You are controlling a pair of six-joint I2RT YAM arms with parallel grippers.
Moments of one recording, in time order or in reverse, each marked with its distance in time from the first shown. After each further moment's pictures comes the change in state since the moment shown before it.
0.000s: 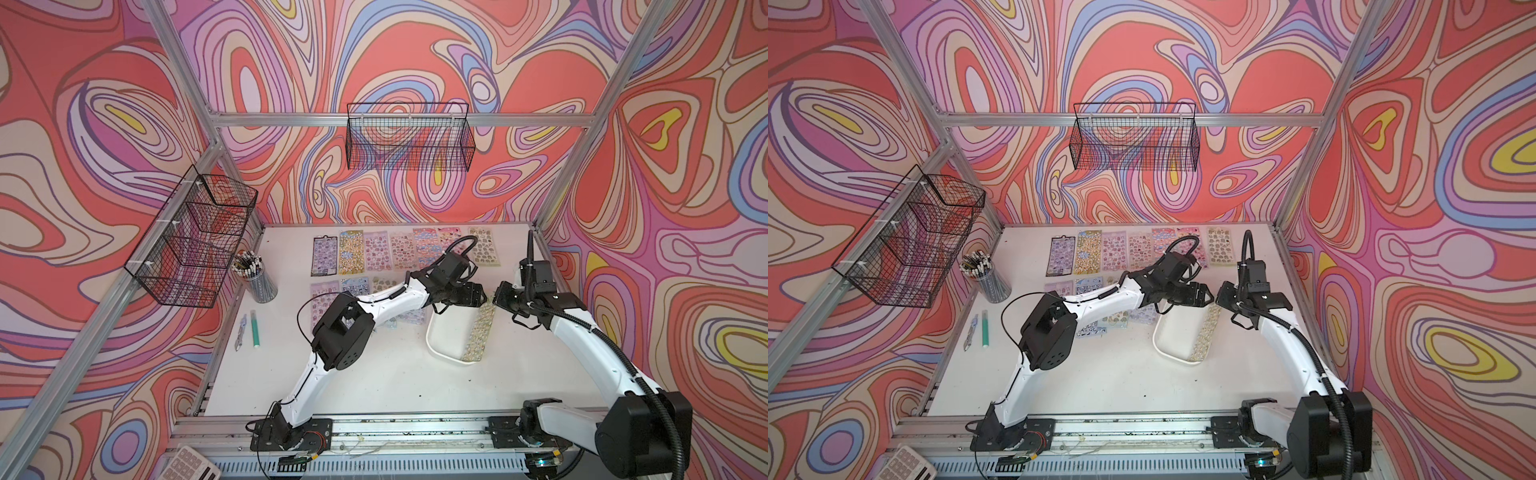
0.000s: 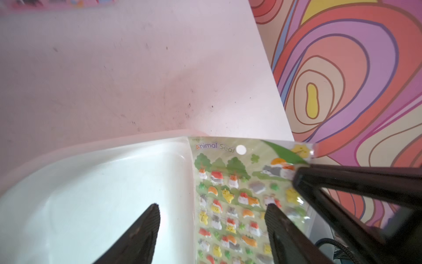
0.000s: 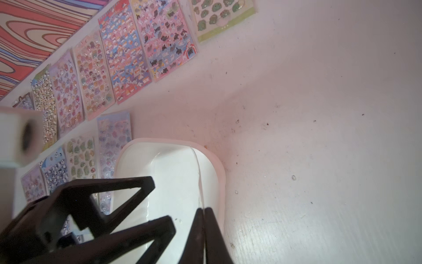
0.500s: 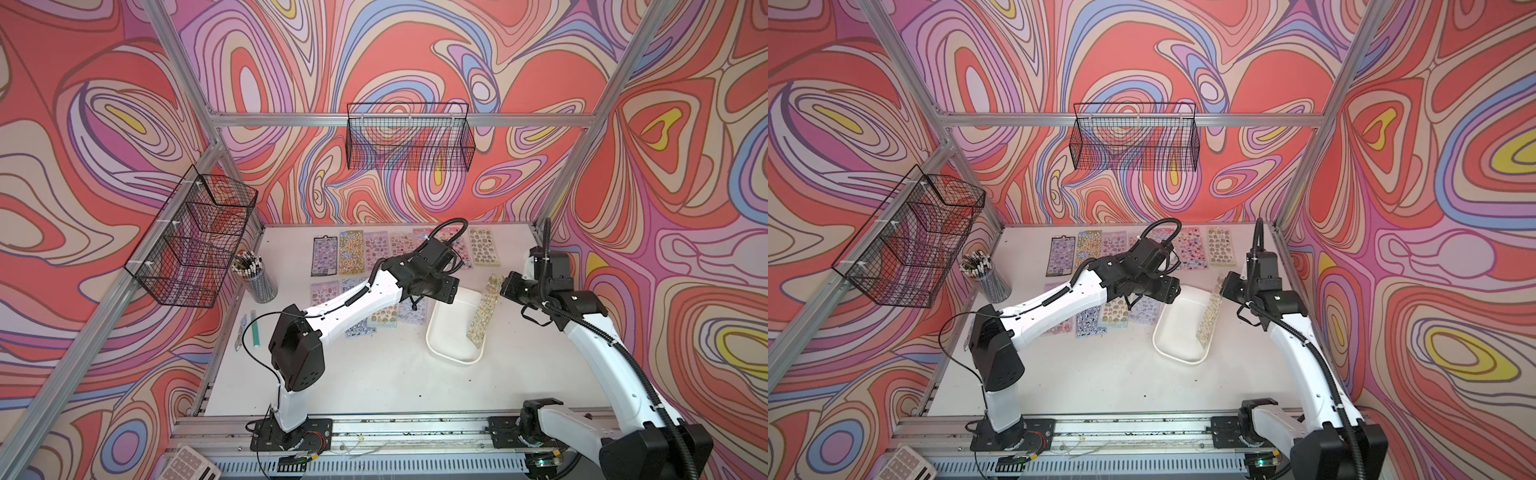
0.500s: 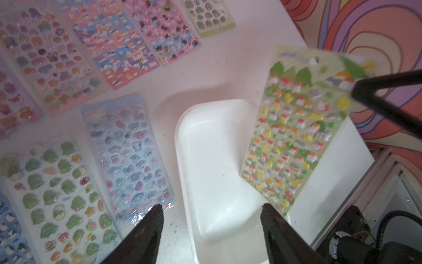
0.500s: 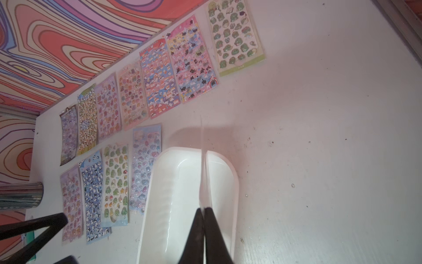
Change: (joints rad) left arm 0.009 -0.314 -0.111 -0.386 -0.291 0.240; right arm 0.000 -0.094 0.127 -0.095 -0.019 -0.022
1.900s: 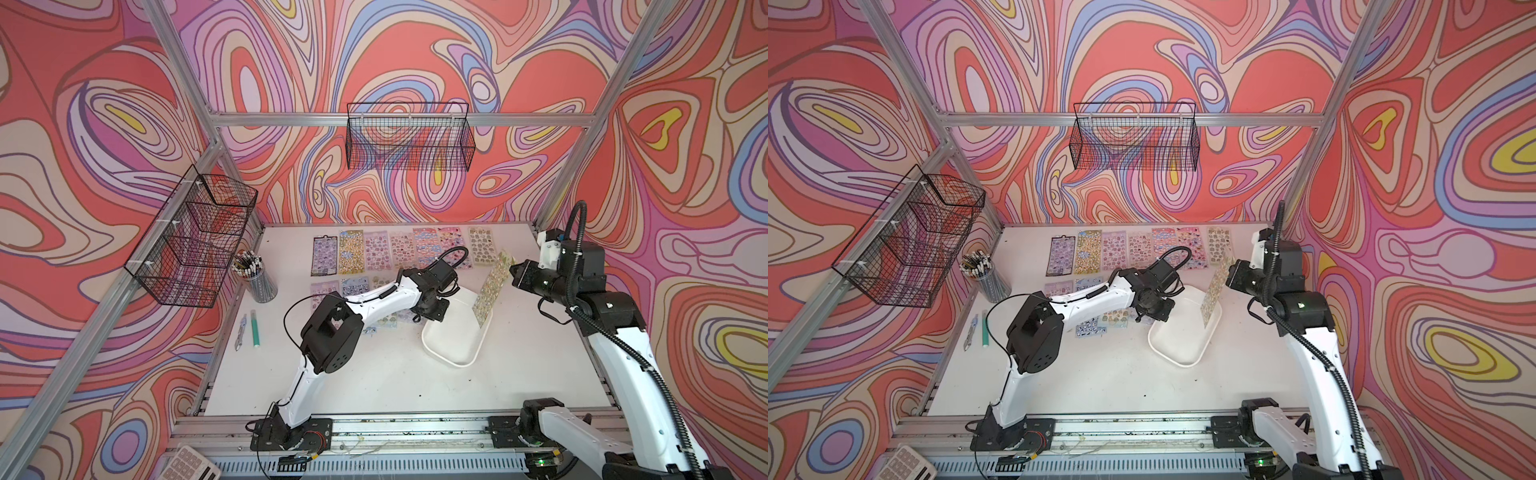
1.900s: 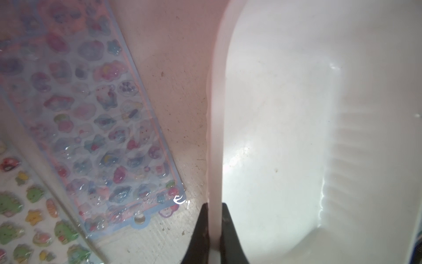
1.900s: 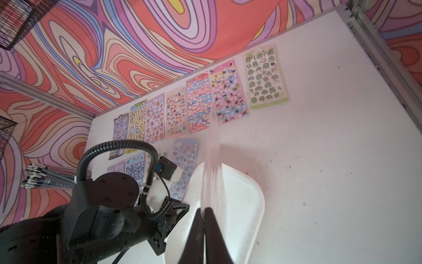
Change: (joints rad) left arm 0.008 0.210 -0.018 -0.035 0.046 0.016; right arm 0.000 -0.070 0.237 -0.131 -0.084 -0.059
